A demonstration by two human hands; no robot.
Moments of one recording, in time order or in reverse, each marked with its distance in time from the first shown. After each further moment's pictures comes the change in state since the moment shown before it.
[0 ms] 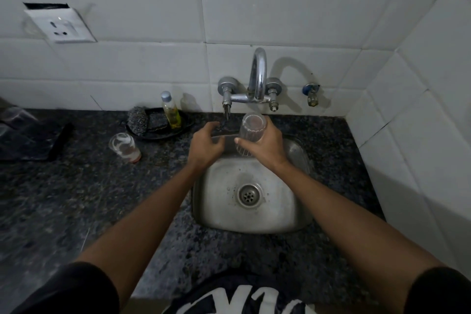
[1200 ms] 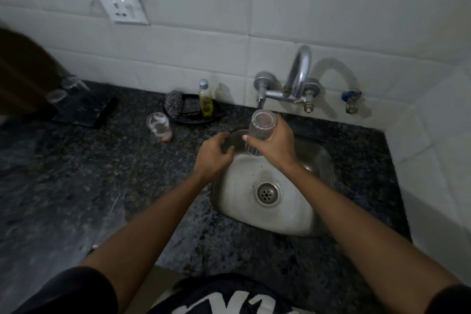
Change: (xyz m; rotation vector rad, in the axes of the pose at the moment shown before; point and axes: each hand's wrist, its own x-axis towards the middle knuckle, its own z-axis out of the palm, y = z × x) left_hand -0.060 -0.023 -0.031 0.108 0.021 -0.061; right_hand -0.006 -0.017 0.033 -0.039 -0.071 -0.103
